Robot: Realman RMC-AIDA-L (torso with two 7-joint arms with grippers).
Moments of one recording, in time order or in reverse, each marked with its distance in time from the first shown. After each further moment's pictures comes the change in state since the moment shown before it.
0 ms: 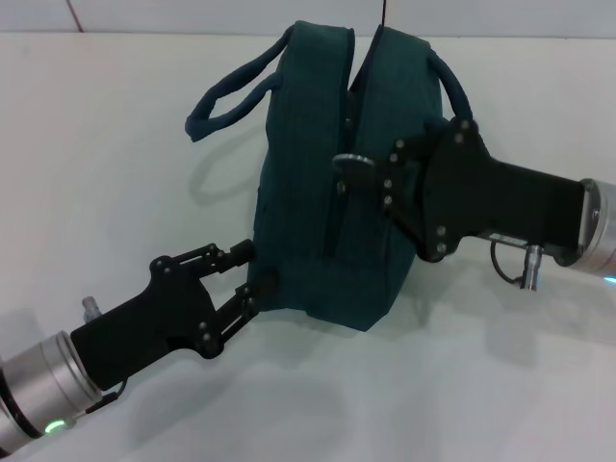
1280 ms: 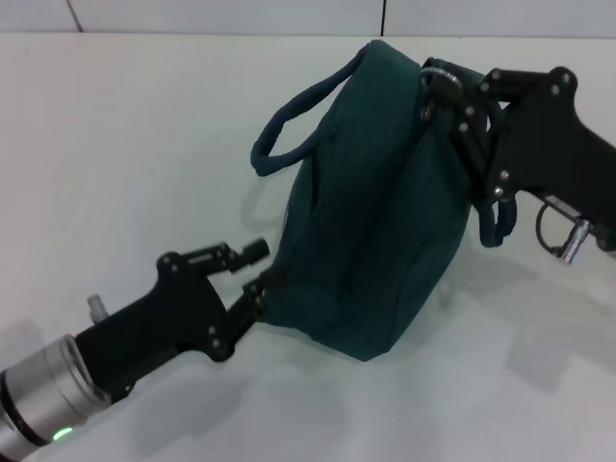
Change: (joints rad) left arm 0.001 -0.012 0.066 -0.023 -0.087 0.077 0.117; right arm -0.101 0.000 -0.169 0.029 0.425 -0.017 -0.242
